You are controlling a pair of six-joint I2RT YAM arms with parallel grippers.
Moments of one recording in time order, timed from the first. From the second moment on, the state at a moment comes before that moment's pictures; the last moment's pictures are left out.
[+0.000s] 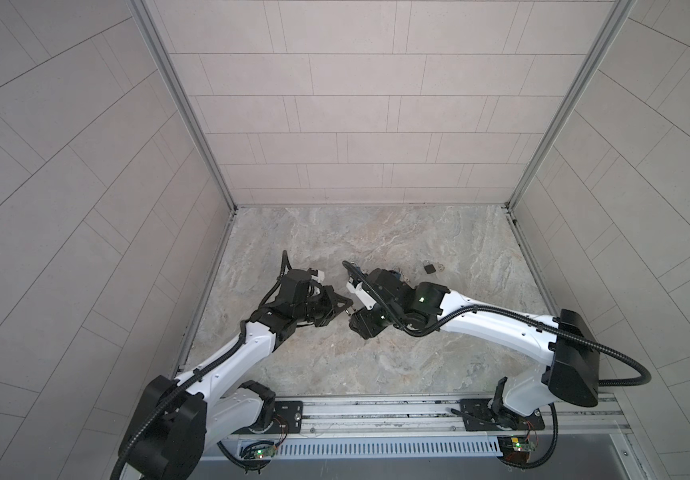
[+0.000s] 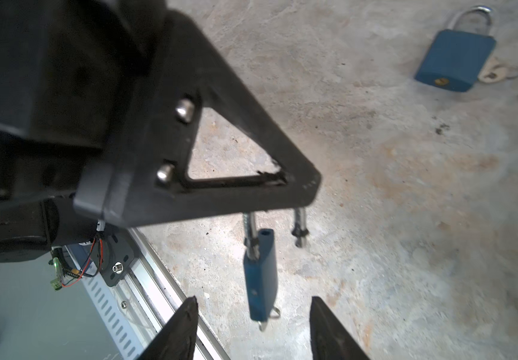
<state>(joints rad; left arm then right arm) -0.44 1.10 0.55 -0.07 0.56 -1.12 0.97 1.50 1.20 -0.61 -0.09 0.47</state>
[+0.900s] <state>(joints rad) -0.45 1.02 0.55 0.10 0.44 -1.21 0.99 1.21 0.63 0.19 -0.01 1.47</state>
